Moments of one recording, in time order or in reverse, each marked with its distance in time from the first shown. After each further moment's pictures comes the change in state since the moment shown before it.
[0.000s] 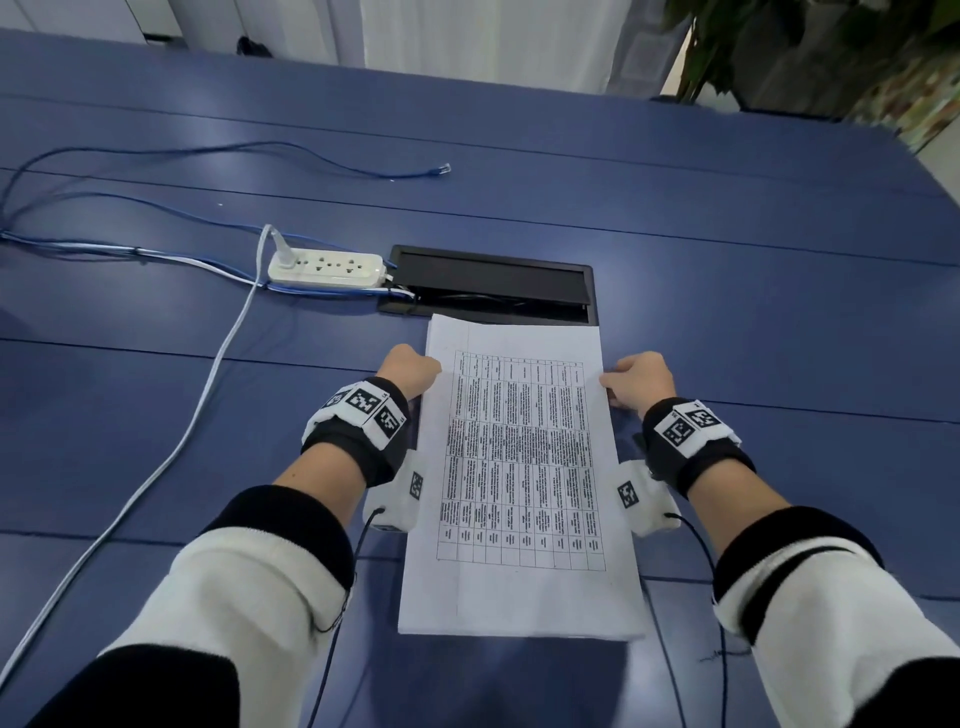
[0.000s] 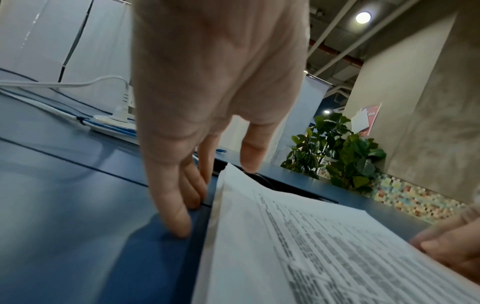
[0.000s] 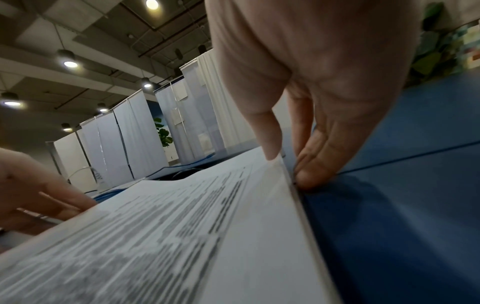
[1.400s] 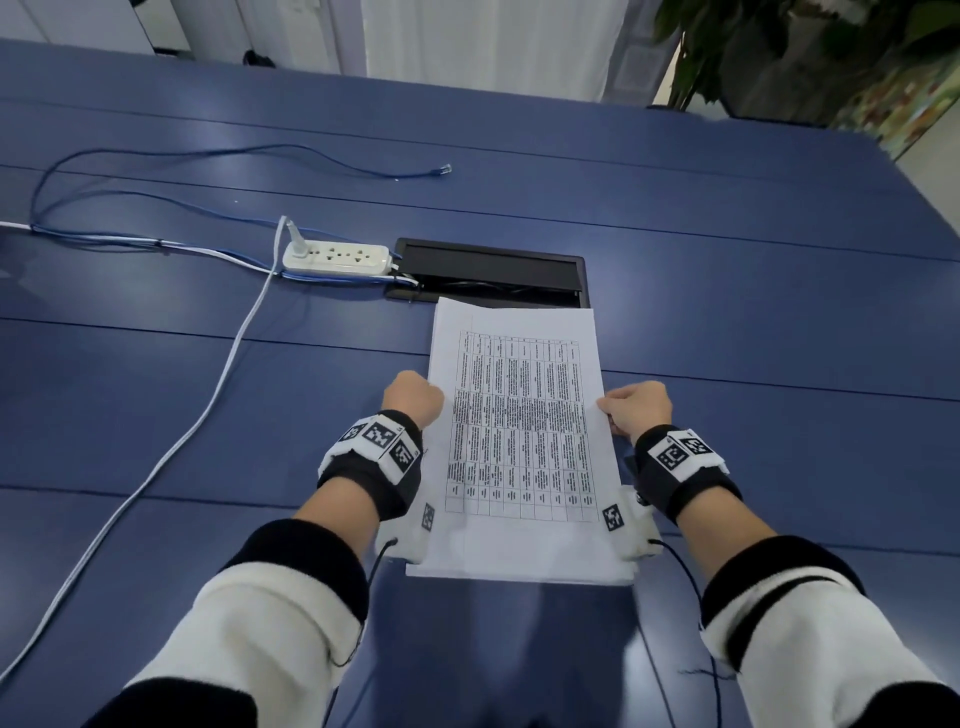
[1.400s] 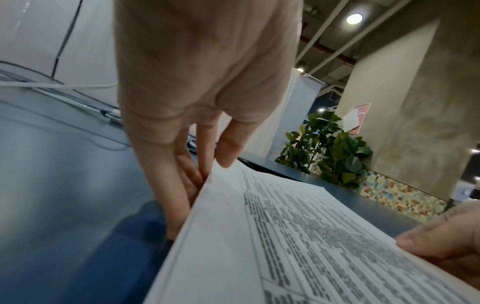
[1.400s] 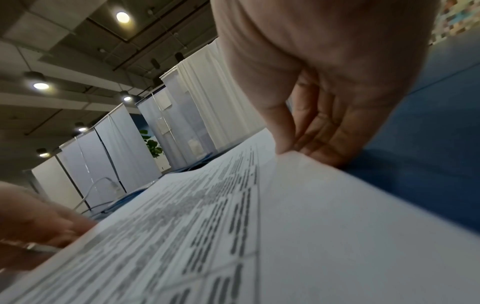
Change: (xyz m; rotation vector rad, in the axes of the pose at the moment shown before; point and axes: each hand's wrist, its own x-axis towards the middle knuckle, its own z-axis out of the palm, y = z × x) left_hand -0.045 -0.045 0.016 0.087 0.083 0.060; right_hand -0.071 0.028 -0.004 0.092 0.059 0.069
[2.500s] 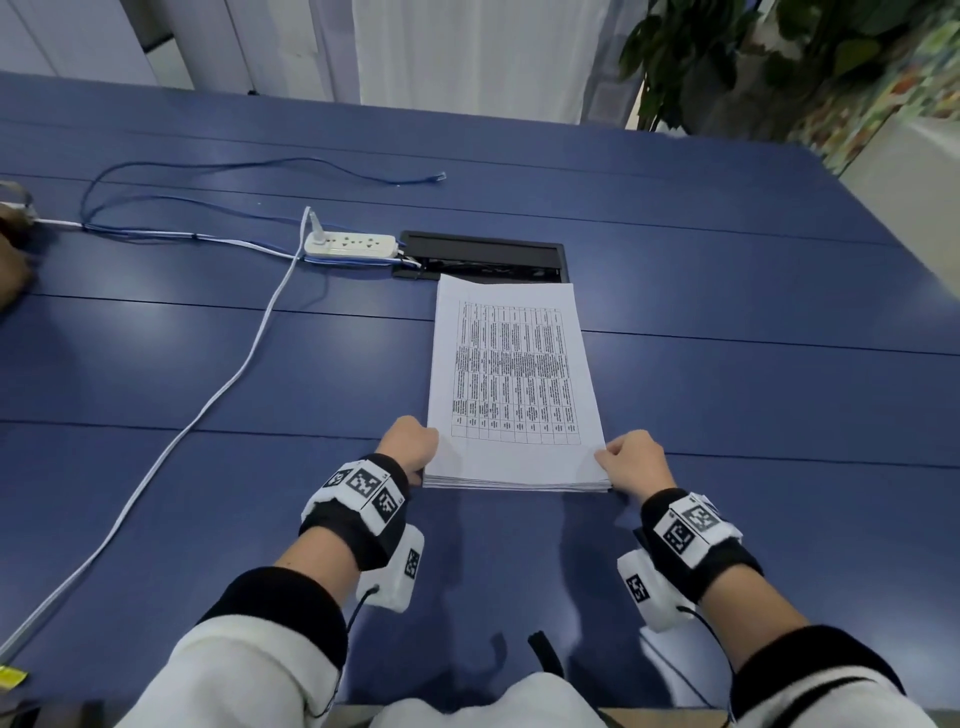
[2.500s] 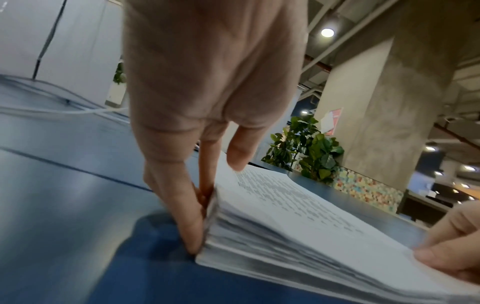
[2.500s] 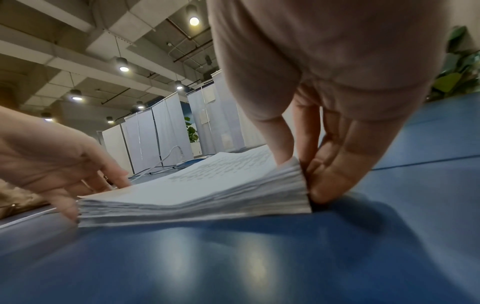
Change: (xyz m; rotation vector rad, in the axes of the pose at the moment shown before) left_hand -0.097 -0.084 0.010 -0.098 -0.135 -0.039; right_hand -0.138 0.077 -0.027 -0.336 -0.115 -0.182
